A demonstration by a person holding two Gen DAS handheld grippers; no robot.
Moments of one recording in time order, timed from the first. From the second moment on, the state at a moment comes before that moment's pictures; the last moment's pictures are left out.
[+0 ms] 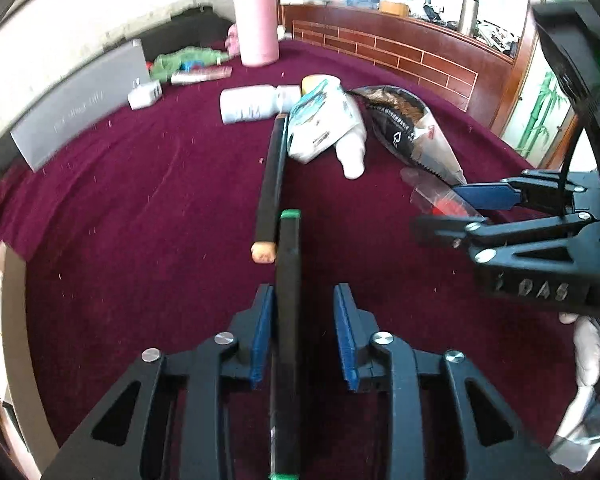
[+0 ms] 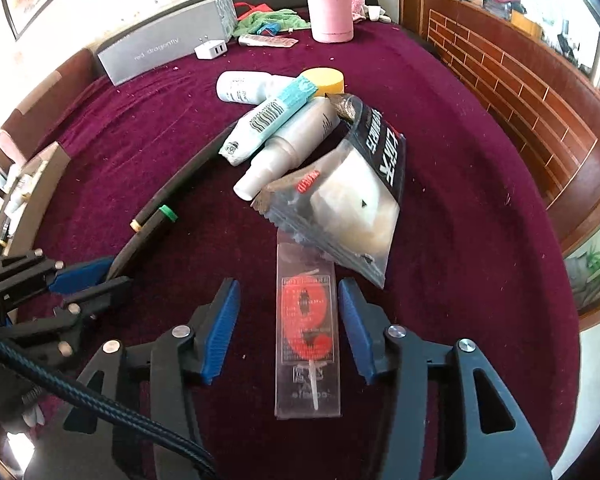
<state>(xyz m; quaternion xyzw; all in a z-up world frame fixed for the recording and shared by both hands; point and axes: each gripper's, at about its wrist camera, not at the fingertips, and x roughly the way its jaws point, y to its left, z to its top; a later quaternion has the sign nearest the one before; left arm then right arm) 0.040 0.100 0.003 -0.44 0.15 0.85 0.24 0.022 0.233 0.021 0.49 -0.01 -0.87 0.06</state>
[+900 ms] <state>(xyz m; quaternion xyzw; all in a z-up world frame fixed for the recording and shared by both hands) 0.112 -0.099 0.072 -0.32 -0.17 0.90 0.25 0.065 0.155 0.071 0.43 -0.04 -0.88 0.20</state>
